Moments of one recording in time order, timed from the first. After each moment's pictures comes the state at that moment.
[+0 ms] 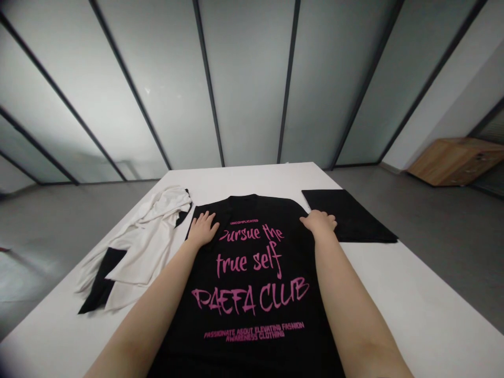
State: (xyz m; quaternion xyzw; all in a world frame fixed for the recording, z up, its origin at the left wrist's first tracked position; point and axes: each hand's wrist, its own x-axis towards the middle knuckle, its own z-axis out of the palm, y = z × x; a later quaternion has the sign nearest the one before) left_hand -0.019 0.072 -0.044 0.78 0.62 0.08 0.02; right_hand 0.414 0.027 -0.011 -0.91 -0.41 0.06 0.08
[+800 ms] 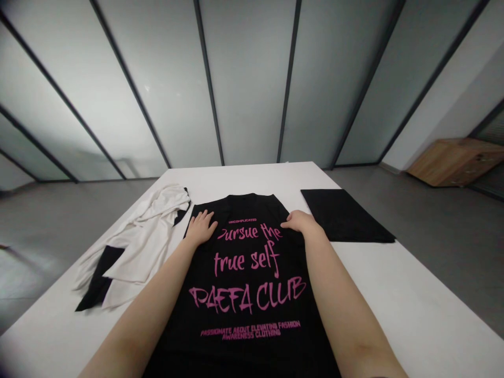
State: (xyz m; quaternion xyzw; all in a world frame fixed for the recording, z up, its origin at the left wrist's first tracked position) left_hand -0.017 0.069 -0.040 0.78 0.62 0.07 0.00; right_hand 0.385 0.032 0.005 -0.78 -0.59 0.21 0.05
